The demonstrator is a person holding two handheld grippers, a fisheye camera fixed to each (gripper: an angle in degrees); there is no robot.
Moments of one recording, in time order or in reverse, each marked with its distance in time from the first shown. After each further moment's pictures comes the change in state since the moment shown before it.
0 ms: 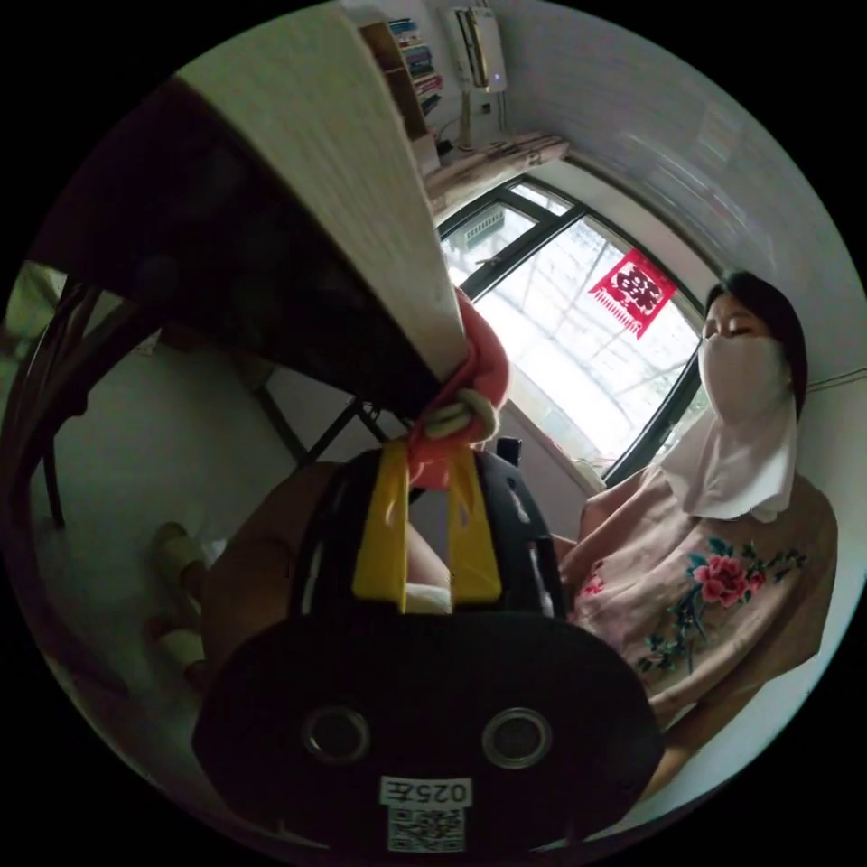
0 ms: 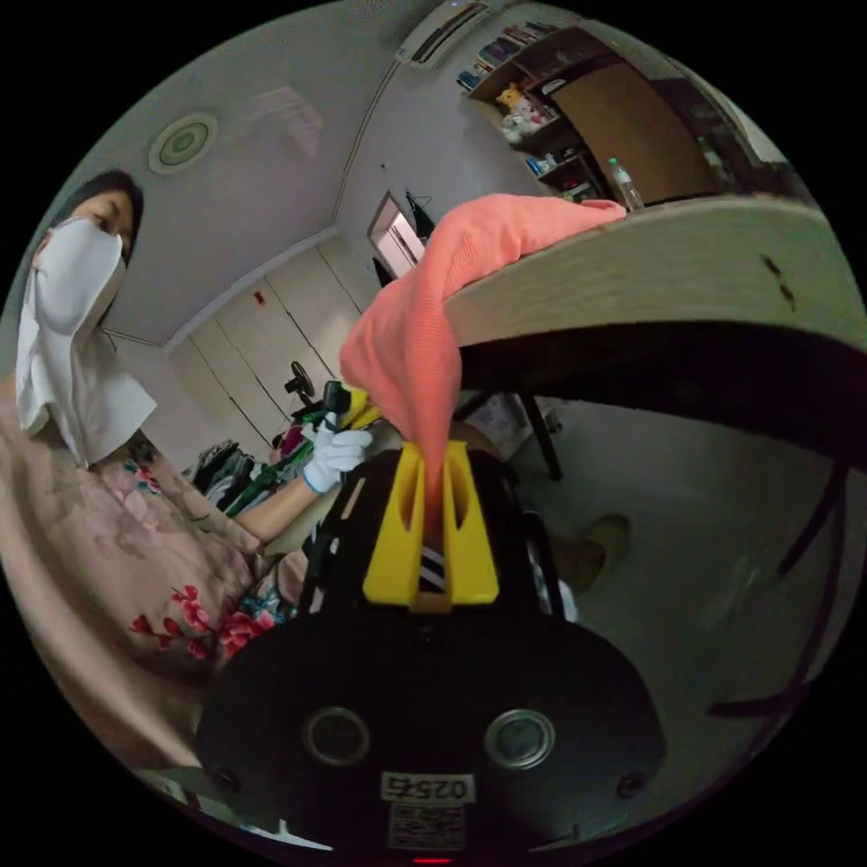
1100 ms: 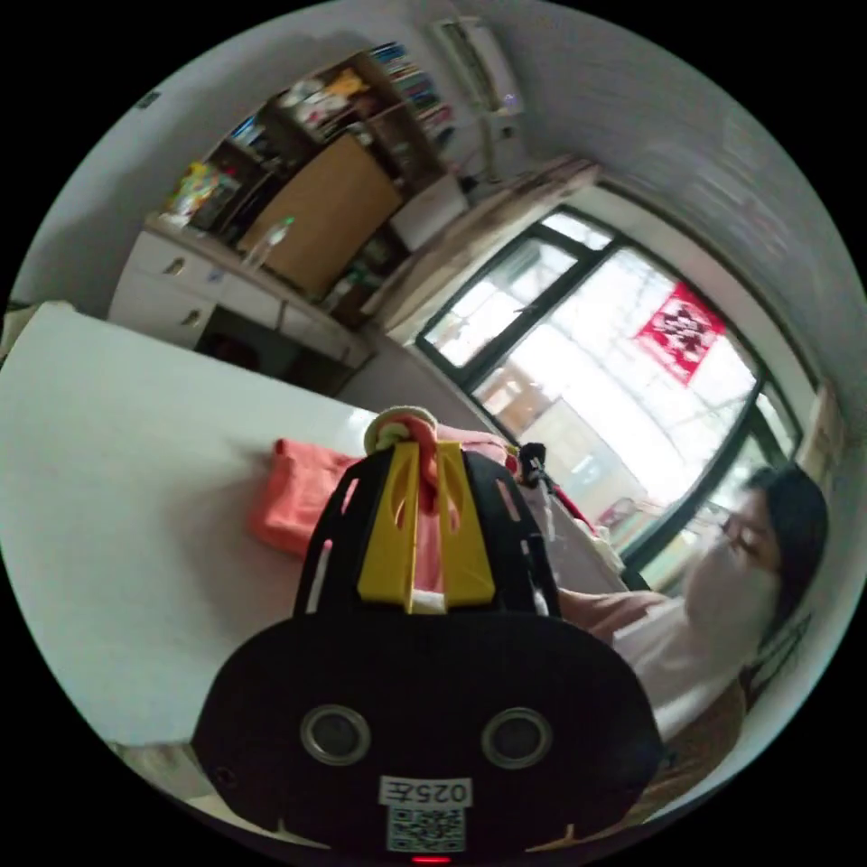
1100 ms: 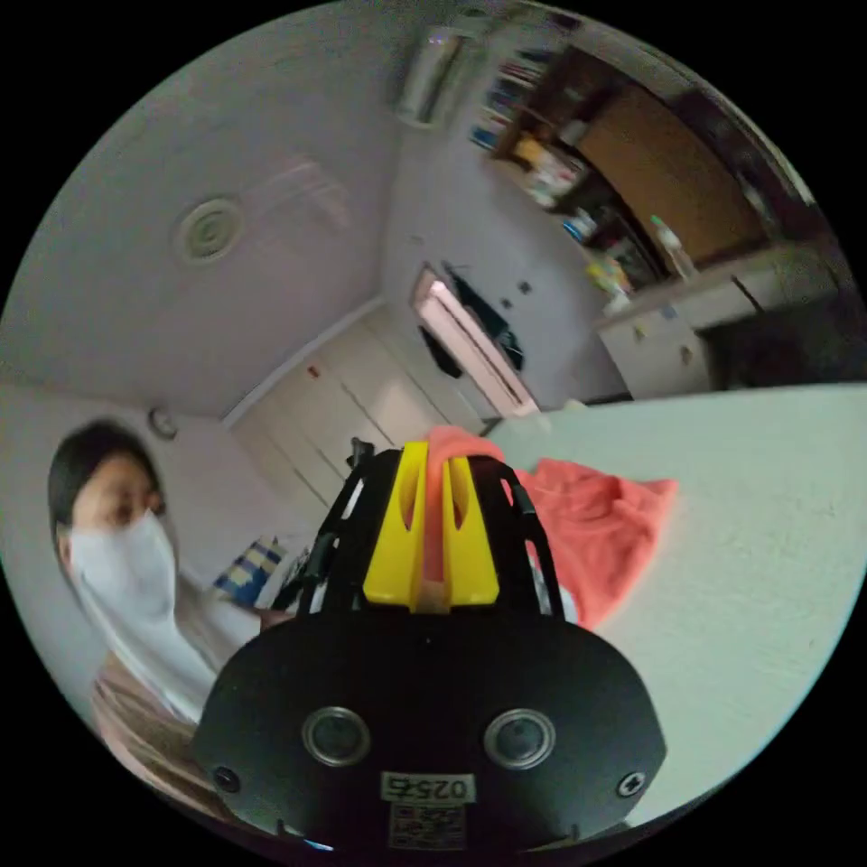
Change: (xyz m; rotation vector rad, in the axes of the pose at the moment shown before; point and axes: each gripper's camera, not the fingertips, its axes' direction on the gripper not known) left arm 0.129 -0.287 0.027 0.022 -0.272 -0.090; right arm 0.030 -0.289 -0.085 0.120 -0.158 0.135
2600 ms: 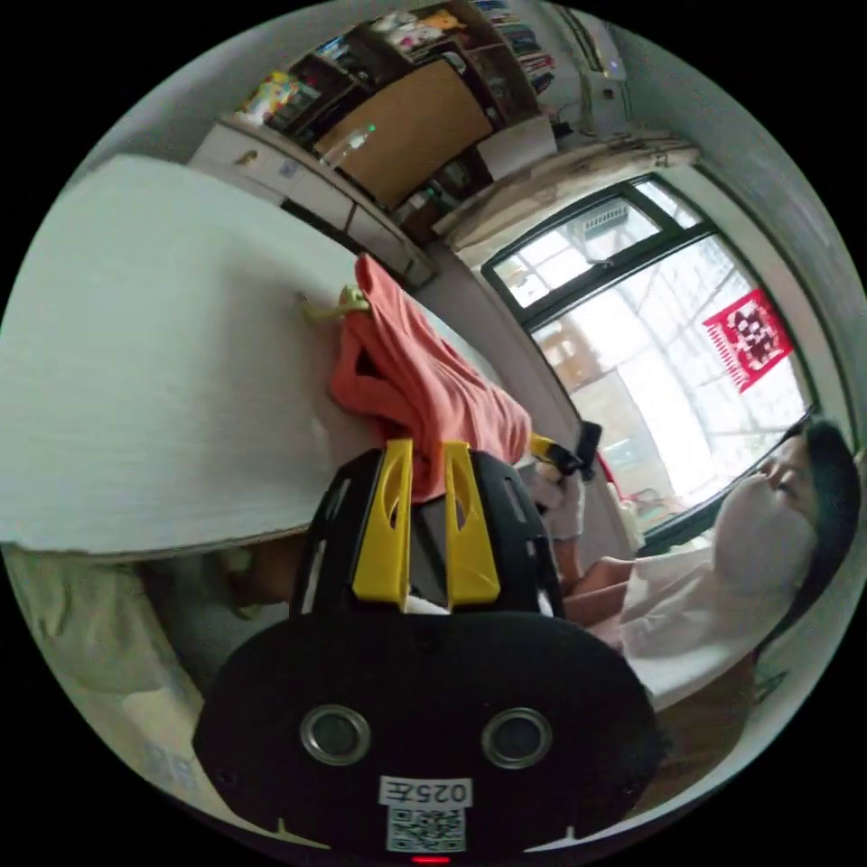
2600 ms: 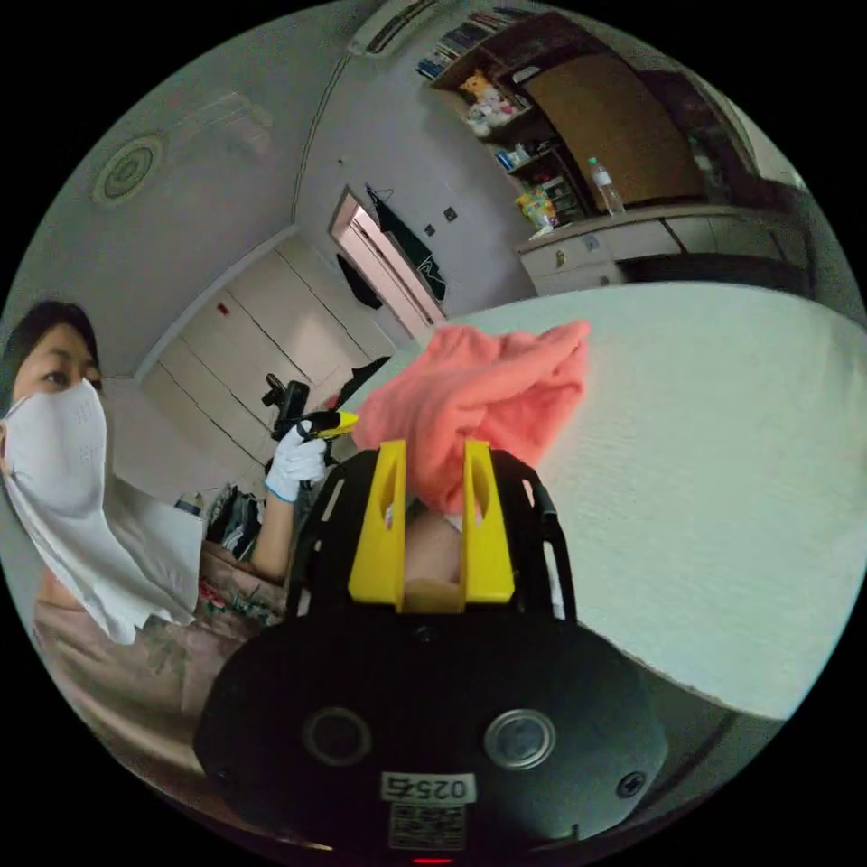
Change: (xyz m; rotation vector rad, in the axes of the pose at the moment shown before) left arm -0.007 0.168 0.144 -0.168 -0.139 -0.131; right arm -0.055 0.077 0.061 -0.171 0.321 -0.074
